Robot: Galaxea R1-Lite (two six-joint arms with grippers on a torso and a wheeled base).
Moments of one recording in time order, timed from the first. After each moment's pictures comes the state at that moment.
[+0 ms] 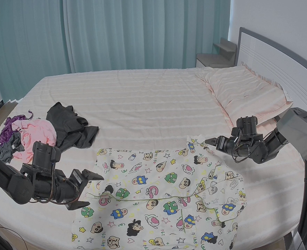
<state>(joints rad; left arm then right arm) -0.23 1.74 -0.48 -0.42 -0.33 -1.15 0.19 2.34 -1.16 -0.61 0.17 0.47</state>
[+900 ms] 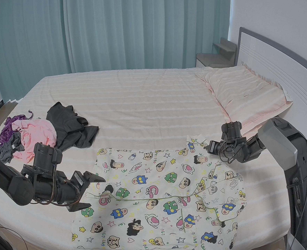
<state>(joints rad) -0.25 1.74 -0.48 -0.42 -0.34 -1.15 0.21 2.59 -1.51 -0.45 -0.01 0.41</state>
